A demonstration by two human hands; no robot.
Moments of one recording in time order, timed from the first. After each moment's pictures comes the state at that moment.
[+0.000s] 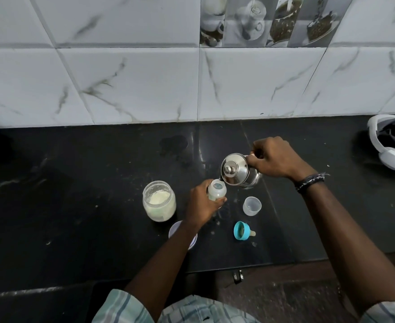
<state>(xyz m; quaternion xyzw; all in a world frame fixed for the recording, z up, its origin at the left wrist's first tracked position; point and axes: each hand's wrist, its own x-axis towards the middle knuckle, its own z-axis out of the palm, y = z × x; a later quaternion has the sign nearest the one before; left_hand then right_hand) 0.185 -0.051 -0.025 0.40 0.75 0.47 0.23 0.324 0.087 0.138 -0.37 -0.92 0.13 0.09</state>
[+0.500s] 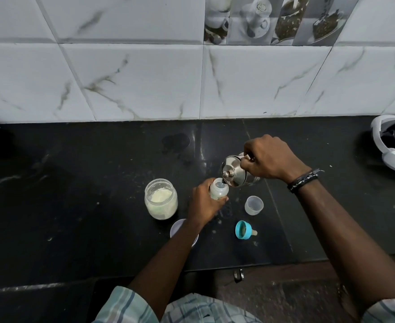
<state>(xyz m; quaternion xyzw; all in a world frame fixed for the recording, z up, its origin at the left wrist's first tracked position) 0.186 -0.052 -0.028 0.40 0.74 0.49 0.22 0.303 0.070 0.142 -0.31 -0.95 -0.01 0.06</state>
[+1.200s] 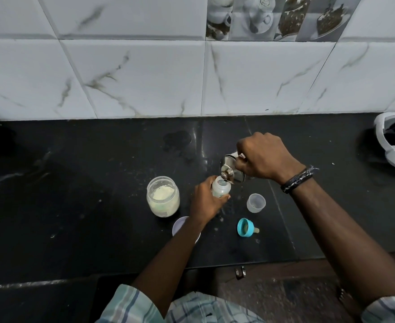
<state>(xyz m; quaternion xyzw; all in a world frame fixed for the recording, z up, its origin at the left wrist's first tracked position) 0.186 -0.054 -0.024 0.40 0.74 0.48 0.23 0.288 0.048 0.152 -0.28 -0.95 -0.11 0.05</state>
